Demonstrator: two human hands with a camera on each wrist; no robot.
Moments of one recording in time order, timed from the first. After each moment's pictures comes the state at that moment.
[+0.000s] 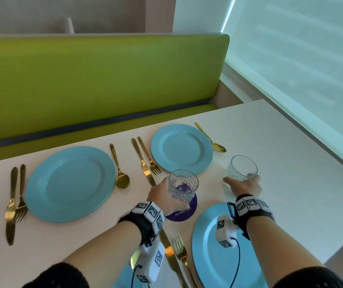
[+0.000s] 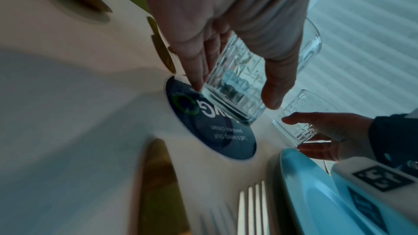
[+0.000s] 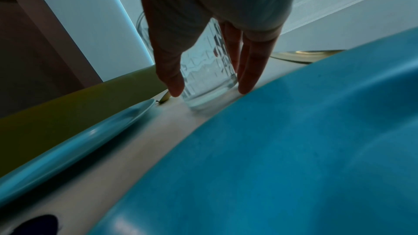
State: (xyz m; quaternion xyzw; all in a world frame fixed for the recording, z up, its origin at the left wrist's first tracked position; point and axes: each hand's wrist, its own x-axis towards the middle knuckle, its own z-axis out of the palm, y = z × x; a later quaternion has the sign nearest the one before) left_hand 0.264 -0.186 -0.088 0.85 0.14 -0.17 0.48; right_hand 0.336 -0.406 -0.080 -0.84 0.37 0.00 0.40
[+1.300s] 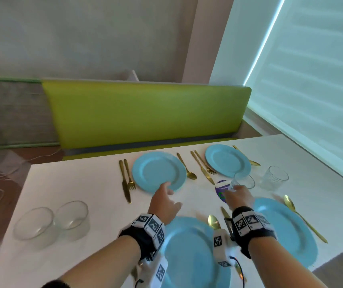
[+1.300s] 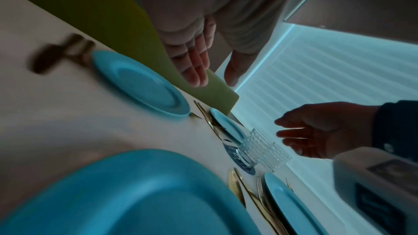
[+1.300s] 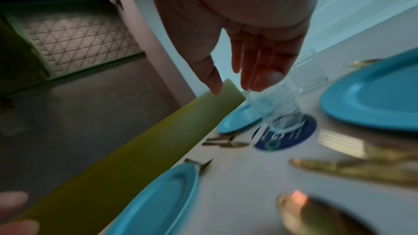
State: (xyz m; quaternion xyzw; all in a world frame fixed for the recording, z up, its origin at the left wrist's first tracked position) left_hand 0.060 -0.007 -0.013 0.84 0.14 -0.02 0.52; right_hand 0.144 -0.203 0.003 -0.90 0.23 0.03 0.37
